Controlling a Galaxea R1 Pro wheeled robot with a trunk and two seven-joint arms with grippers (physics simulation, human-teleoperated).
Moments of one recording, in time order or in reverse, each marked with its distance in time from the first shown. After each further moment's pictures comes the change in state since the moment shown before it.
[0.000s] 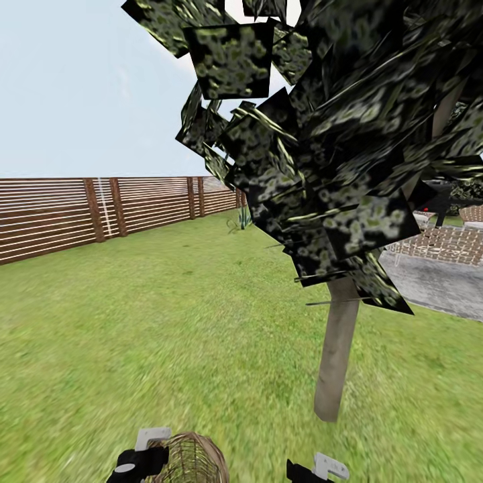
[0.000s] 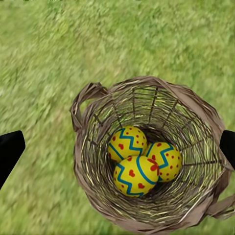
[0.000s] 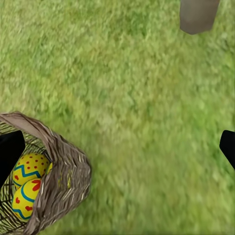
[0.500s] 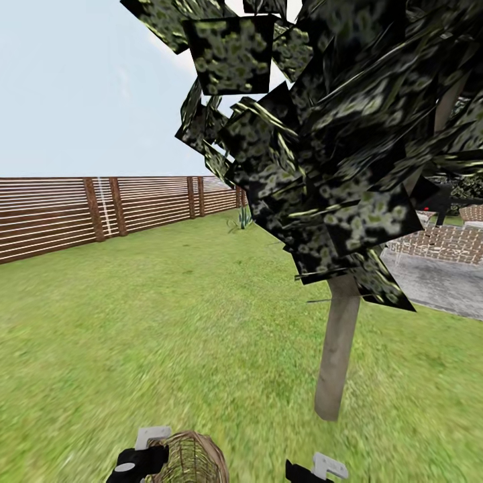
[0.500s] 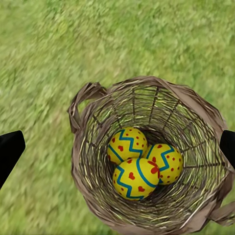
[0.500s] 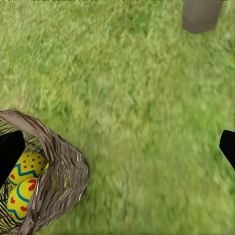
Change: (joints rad) left arm 0.000 0.000 0.000 -0.005 0.000 0.000 0.001; right arm 0.000 -0.002 0.019 0.000 0.000 -0.001 0.000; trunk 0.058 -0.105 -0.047
